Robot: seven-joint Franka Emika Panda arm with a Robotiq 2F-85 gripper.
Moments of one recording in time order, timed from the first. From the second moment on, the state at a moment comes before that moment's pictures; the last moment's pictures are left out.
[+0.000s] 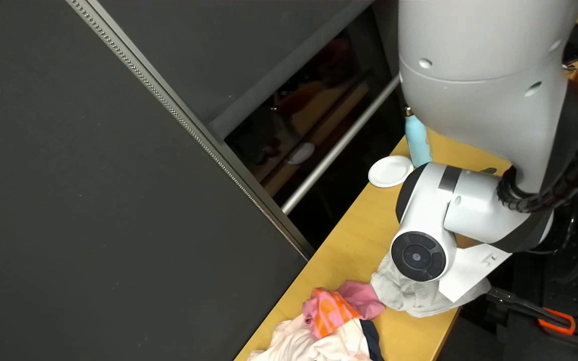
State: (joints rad) arm 0.54 0.70 -0.33 -2.23 -1.25 2.64 1.99
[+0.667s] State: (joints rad) arm 0.53 0.74 -0.35 -2.16 -1.45 2.79 2.09
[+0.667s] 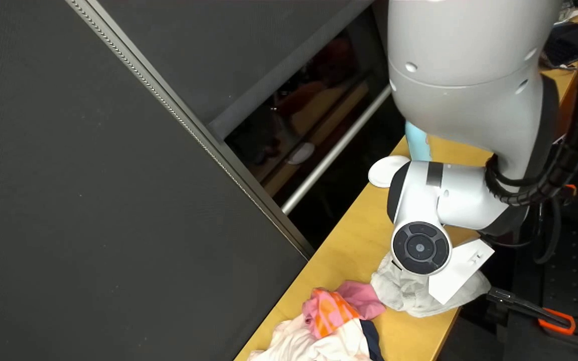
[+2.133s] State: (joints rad) arm 0.51 0.99 -0.33 -1.95 -1.46 2.83 2.12
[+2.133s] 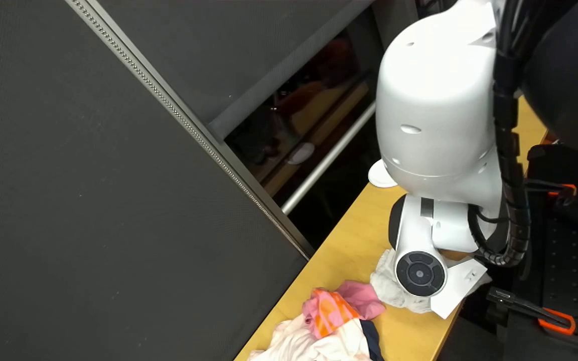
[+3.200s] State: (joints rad) arm 0.38 0.50 0.00 -1.86 -1.29 2.52 1.65
